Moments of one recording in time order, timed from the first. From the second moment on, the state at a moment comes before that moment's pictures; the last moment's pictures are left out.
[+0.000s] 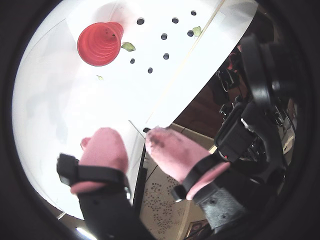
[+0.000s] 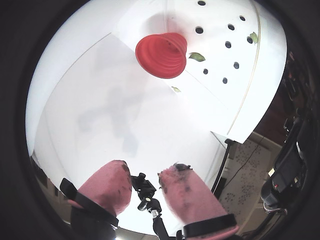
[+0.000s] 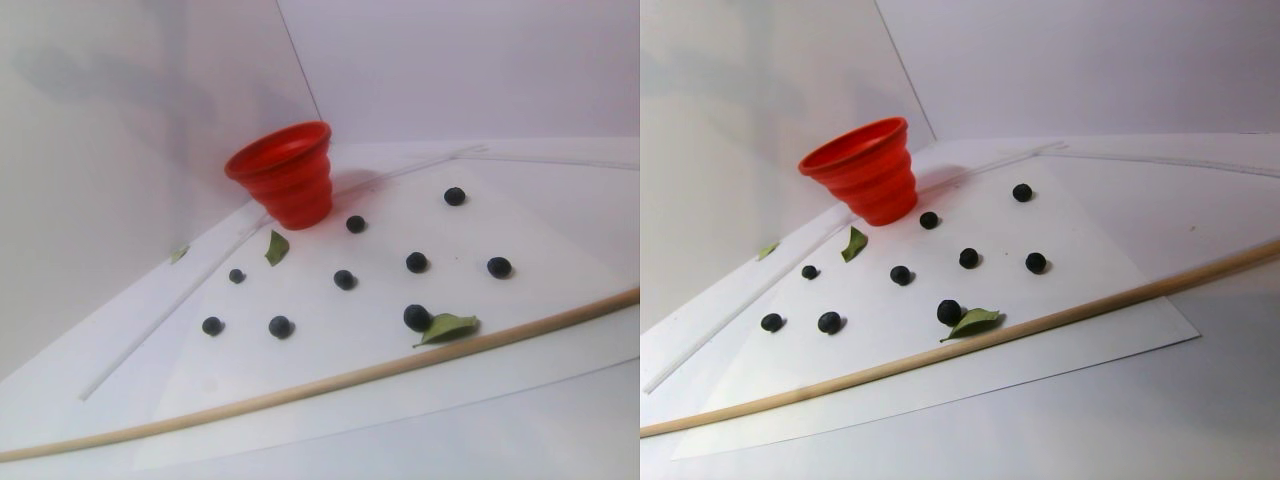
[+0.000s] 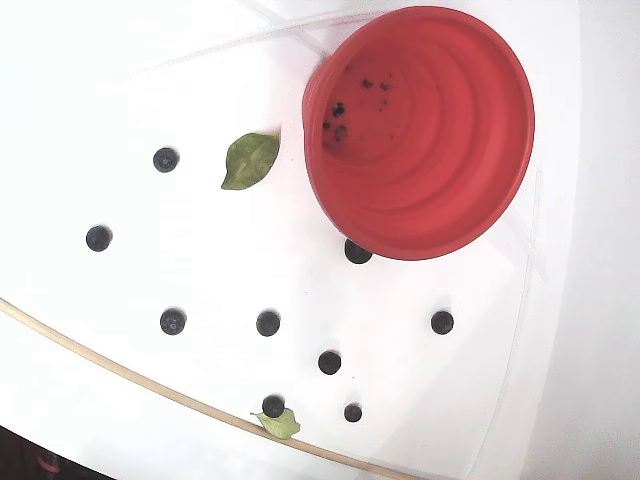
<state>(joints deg) -1.2 190.9 104.1 101.8 -10.5</state>
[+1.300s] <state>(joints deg) -4.5 190.9 104.1 101.8 -10.5</state>
